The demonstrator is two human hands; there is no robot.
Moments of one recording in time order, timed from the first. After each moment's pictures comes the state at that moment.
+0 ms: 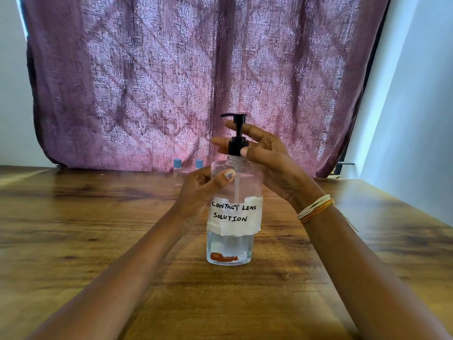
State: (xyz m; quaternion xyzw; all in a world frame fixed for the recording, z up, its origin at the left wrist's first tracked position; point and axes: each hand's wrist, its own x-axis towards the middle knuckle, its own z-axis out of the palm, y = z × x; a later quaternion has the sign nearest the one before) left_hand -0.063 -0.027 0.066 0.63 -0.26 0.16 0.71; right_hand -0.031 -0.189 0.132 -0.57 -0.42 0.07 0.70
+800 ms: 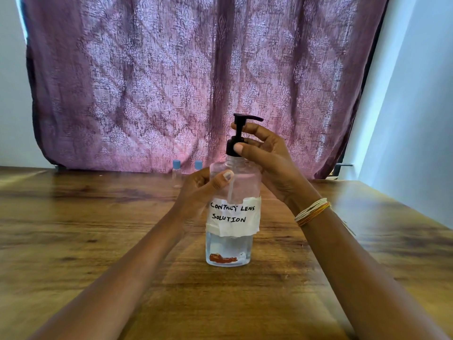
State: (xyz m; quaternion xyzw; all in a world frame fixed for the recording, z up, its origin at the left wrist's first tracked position) left_hand -0.067 -0.029 0.067 0.64 -0.24 0.16 0.71; right_hand -0.032 -0.187 0.130 -0.57 -0.38 -0.01 0.73
